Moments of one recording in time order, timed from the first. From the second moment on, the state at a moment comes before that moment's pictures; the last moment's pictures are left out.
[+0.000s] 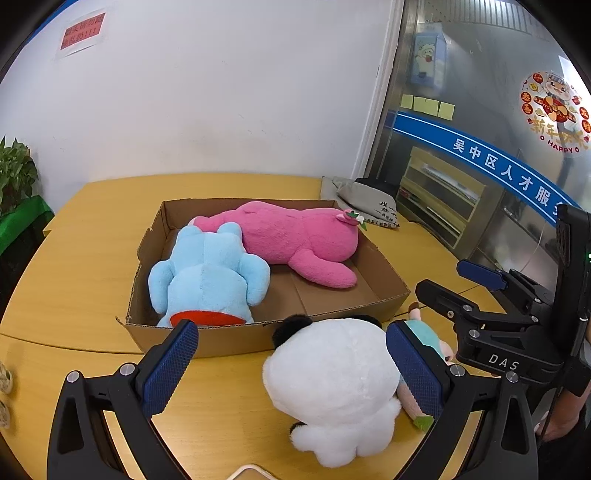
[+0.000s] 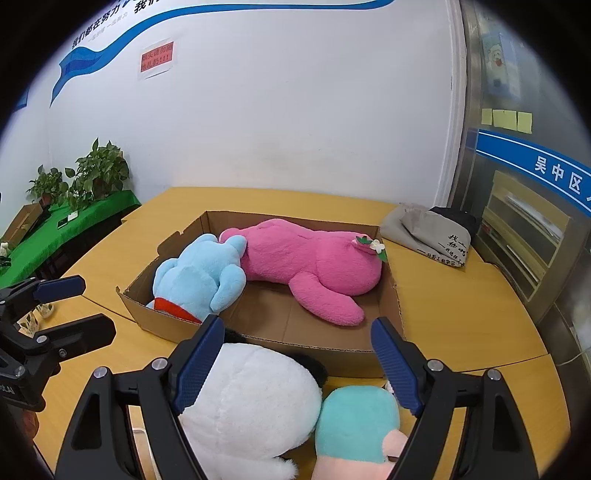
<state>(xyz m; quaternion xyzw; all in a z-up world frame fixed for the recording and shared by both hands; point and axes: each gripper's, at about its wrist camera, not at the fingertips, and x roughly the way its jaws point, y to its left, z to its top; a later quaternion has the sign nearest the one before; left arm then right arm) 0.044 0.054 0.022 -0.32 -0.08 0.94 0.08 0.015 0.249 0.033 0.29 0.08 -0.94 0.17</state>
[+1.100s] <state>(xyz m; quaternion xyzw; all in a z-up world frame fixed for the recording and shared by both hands) 0.023 0.032 -0.041 -0.37 -0.23 0.87 0.21 -0.011 0.292 -0.011 0.34 0.04 -0.91 0.22</state>
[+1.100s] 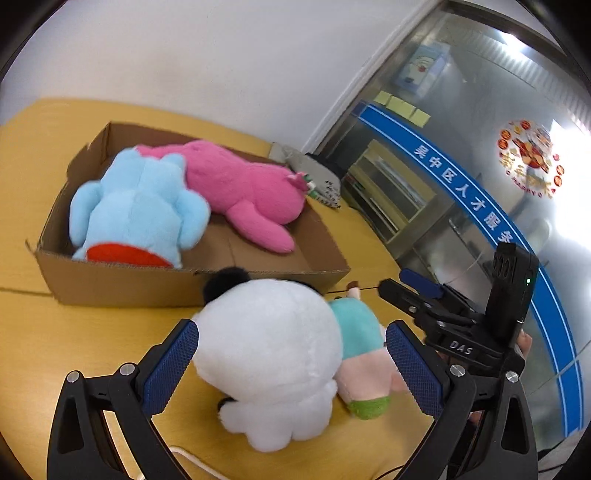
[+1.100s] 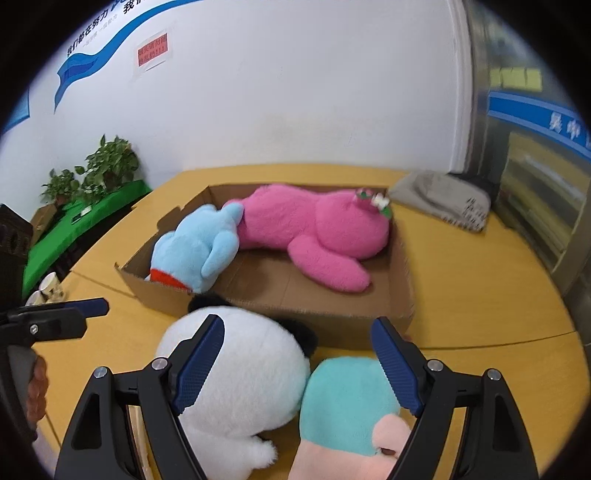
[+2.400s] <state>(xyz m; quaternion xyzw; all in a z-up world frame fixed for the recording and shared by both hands) 0.001 -0.016 -0.145 -0.42 -0.25 0.83 0.25 -0.039 0.236 -0.088 0.49 0.01 -0.78 0.39</state>
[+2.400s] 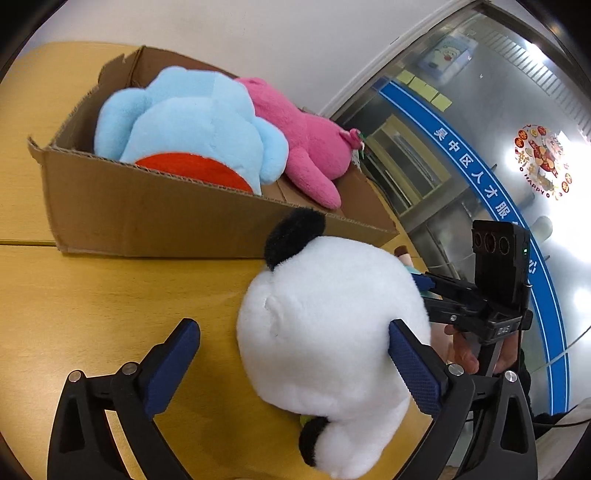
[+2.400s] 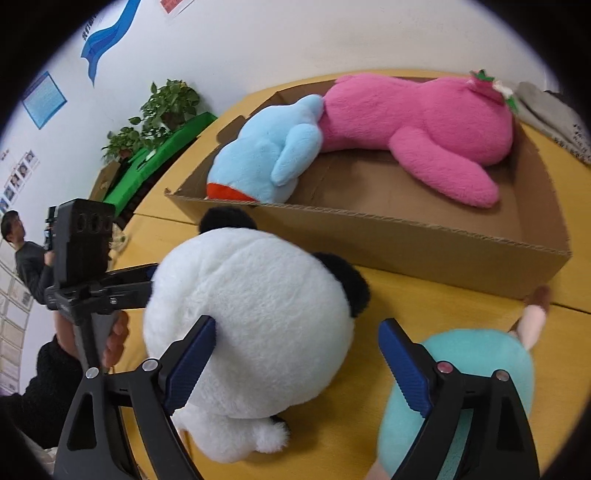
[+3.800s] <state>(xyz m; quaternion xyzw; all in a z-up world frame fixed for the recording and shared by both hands) -0.002 -0.011 -0.164 -0.44 -0.28 0.82 0.24 -0.013 0.219 -0.095 0.49 -0.06 -0.77 0.40</state>
